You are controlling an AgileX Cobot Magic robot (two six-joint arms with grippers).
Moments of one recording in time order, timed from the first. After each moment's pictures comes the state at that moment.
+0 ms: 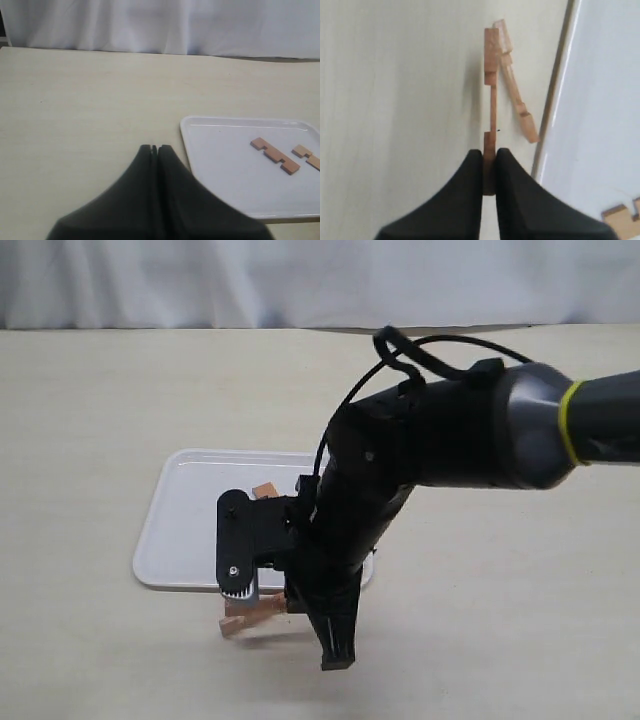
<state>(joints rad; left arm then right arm) -0.19 0.00 0.00 0.04 0.36 -0.16 0.53 1.84 -1.11 0.23 0.73 -1.01</state>
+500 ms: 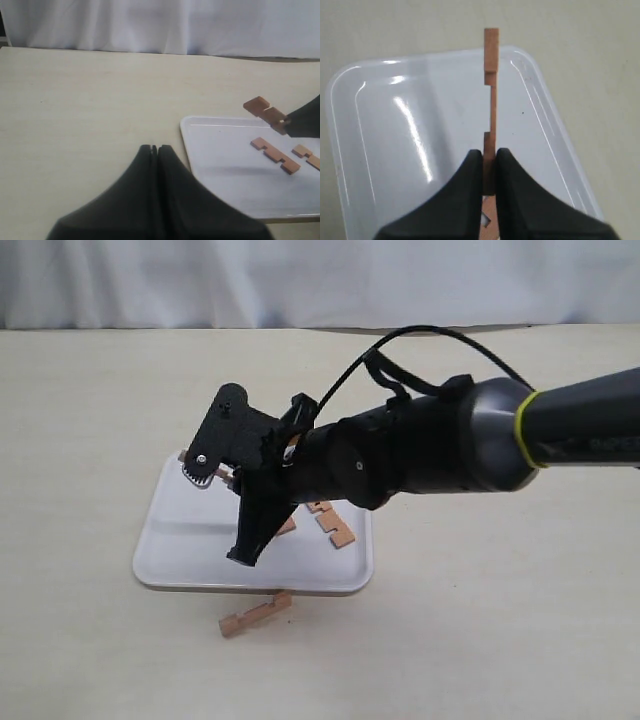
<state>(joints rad) -0.19 0.00 0.00 0.04 0.36 -0.16 0.50 1.92 -1.11 0.25 0.07 -0.74</state>
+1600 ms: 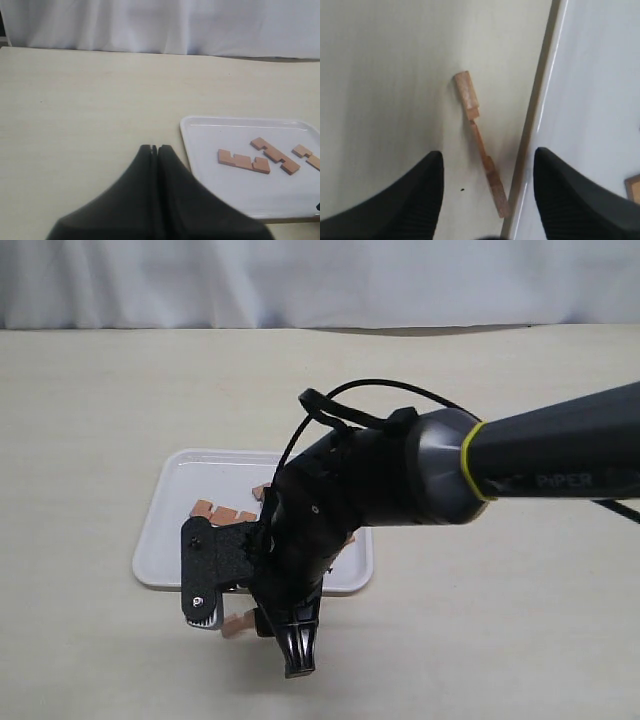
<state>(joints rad) -0.19 0.00 0.00 0.05 0.36 -0.16 0.60 1.97 -1.16 0.10 0.57 -0.91</state>
